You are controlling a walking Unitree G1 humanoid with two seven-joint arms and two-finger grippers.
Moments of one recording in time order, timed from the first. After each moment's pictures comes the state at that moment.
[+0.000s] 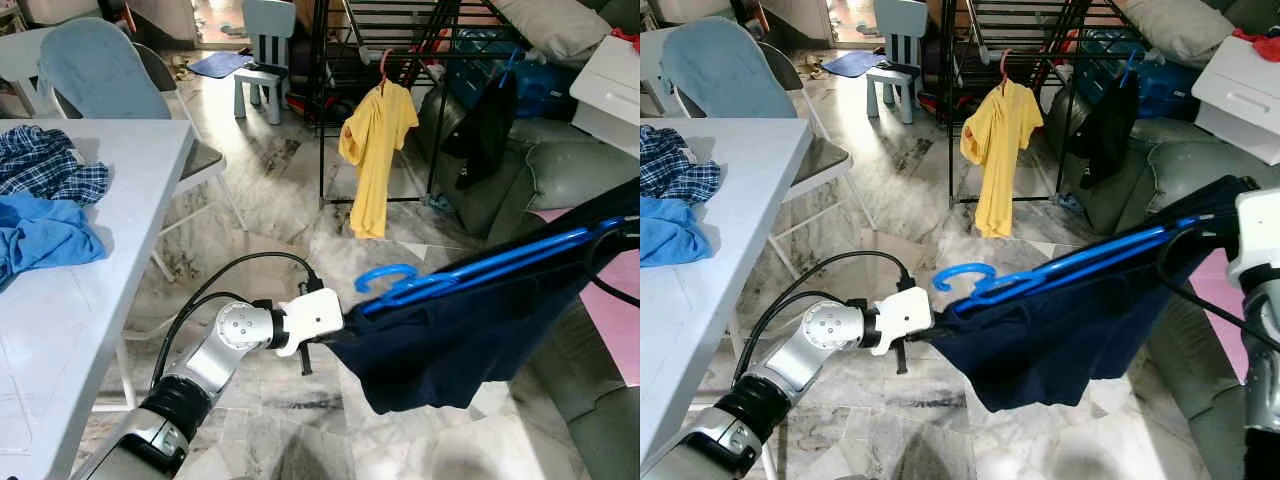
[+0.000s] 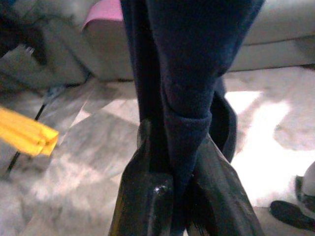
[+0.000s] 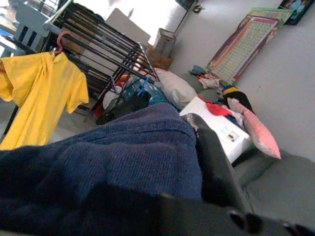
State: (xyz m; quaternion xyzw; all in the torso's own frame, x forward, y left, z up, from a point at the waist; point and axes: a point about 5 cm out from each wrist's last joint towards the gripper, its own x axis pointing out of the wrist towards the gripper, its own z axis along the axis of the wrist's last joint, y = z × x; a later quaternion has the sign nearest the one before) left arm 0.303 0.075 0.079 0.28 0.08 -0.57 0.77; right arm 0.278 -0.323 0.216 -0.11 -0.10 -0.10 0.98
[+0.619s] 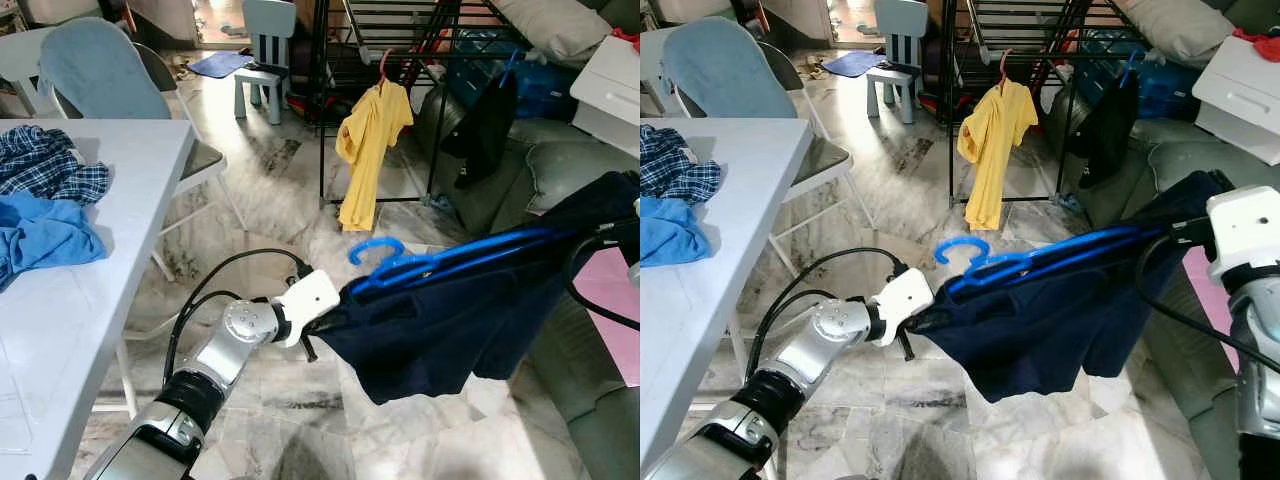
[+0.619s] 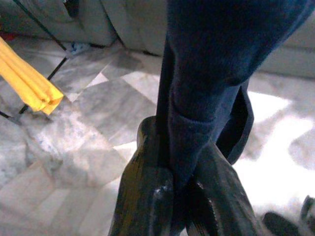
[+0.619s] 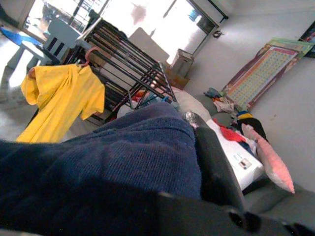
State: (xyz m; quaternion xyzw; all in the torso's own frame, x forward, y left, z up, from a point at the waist) left arm 0.317 0.074 0.070 0.24 0.15 -0.48 0.83; right arm 0.278 -0.304 0.219 -0.15 -0.12 -0.04 0.98
